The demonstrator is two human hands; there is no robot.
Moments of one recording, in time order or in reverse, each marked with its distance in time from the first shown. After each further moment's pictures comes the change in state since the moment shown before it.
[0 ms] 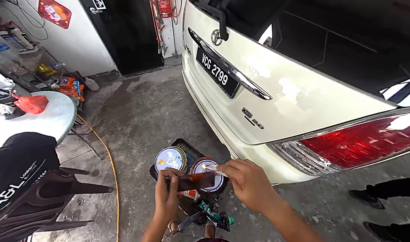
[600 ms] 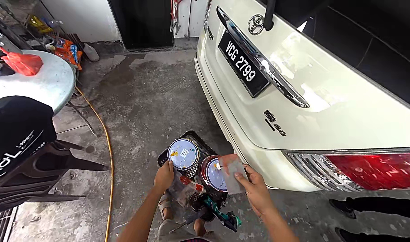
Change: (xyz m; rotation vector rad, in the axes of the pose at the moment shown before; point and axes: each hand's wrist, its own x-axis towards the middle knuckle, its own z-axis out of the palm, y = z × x) left_hand -0.008 -0.173 -0.078 0.670 -0.452 -0.999; right_hand 0.012 -0.022 0.094 1.100 0.174 0.820
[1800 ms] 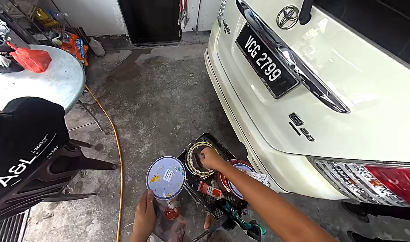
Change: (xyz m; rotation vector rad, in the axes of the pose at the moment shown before) left_hand -0.100 -0.116 -0.063 -0.485 0.403 0.048; right_hand 0.153 0.056 0.199 -1.180 -0.671 0.122
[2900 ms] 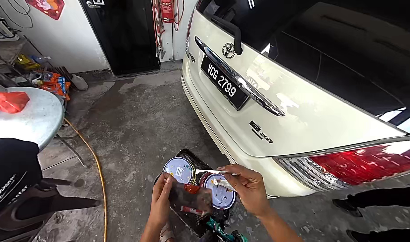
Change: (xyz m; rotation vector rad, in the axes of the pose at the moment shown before) left_hand 0.011 0.167 0.096 -0.739 -0.368 0.498; right_hand -0.230 0.067 -0.063 0.945 0.872 -0.874
